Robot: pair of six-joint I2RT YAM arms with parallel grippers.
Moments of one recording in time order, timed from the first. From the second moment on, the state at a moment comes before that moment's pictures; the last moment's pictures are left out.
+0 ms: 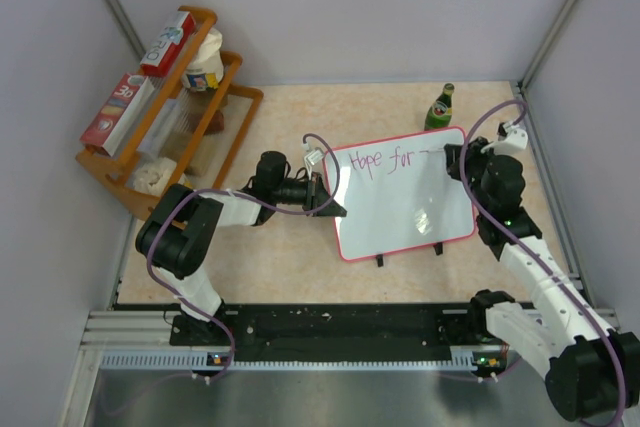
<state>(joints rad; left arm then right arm) -0.46 1.74 0.74 0.57 1.03 -0.50 0.20 0.88 0.61 0.14 0.13 0.52</state>
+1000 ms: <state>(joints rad) -0.46 1.74 0.74 0.57 1.03 -0.50 0.19 0.88 0.65 0.12 0.09 0.52</state>
